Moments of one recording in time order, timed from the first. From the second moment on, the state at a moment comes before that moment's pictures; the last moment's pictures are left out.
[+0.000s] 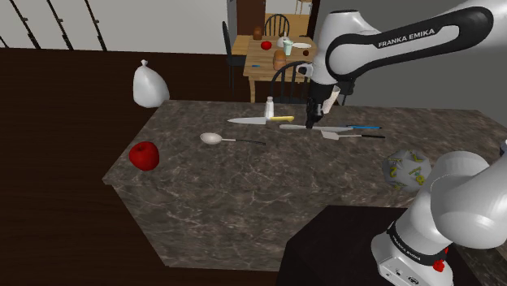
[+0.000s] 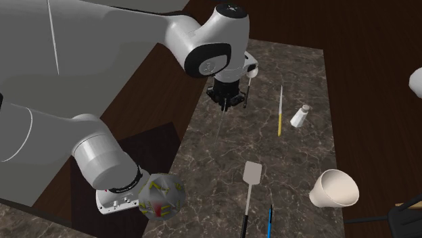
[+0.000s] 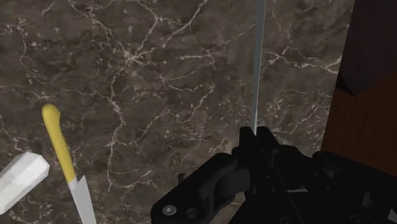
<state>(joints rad) 0.27 -0.44 -0.24 -2.45 -0.08 2.06 -0.79</state>
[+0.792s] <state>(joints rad) 0.29 -0.41 -0.21 -2.30 -0.05 1.94 -0.76</state>
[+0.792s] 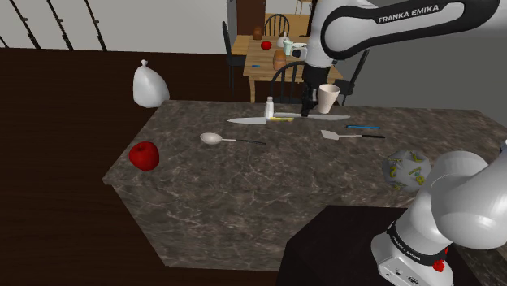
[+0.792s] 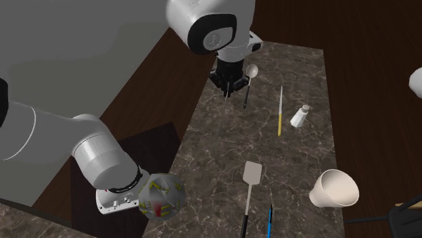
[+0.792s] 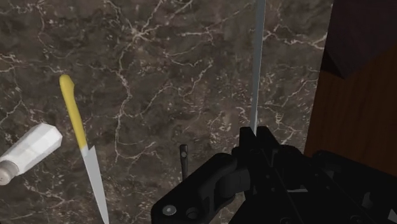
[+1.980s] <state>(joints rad) 0.42 0.17 -0.09 -1.67 0.04 1.89 -0.56</state>
